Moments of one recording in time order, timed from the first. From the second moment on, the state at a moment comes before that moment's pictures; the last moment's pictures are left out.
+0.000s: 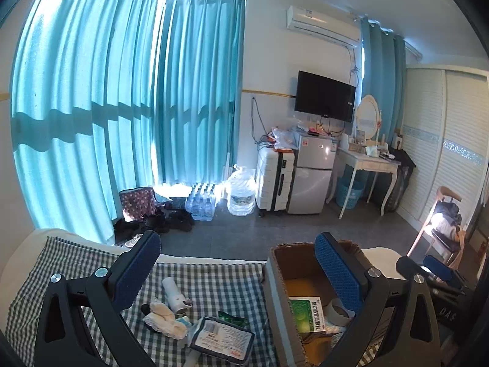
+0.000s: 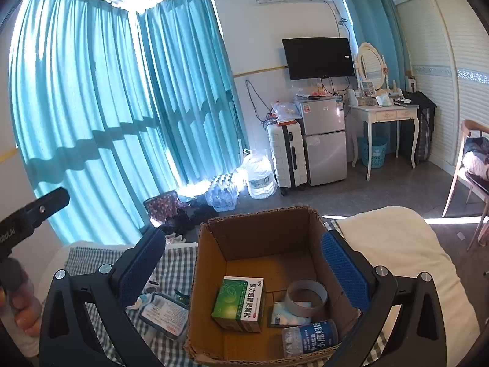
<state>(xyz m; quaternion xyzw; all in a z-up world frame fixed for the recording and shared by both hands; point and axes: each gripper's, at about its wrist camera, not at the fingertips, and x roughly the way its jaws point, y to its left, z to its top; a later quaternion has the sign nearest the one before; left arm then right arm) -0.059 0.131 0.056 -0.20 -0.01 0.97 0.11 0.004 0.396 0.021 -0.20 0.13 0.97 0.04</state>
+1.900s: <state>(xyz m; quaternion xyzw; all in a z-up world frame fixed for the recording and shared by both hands) -0.096 -0.052 -0.122 -0.35 0.03 0.94 0.01 -0.083 0.190 -0.069 -0.34 0.07 0.93 -0.11</state>
